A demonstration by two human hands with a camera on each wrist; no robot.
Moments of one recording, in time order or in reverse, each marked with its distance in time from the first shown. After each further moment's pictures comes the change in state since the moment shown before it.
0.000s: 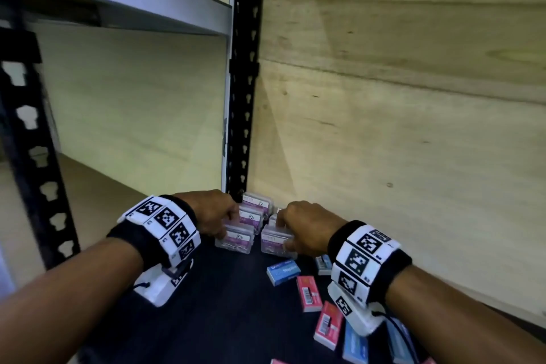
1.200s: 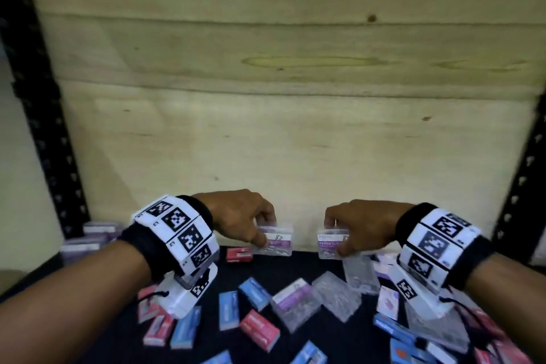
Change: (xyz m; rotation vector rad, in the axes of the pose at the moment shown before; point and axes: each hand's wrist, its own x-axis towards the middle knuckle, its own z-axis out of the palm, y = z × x) left_hand 0.007 0.306 -0.045 0.051 -0.009 0.578; right_hand -0.281 0.193 -0.014 0.115 -0.195 0.514
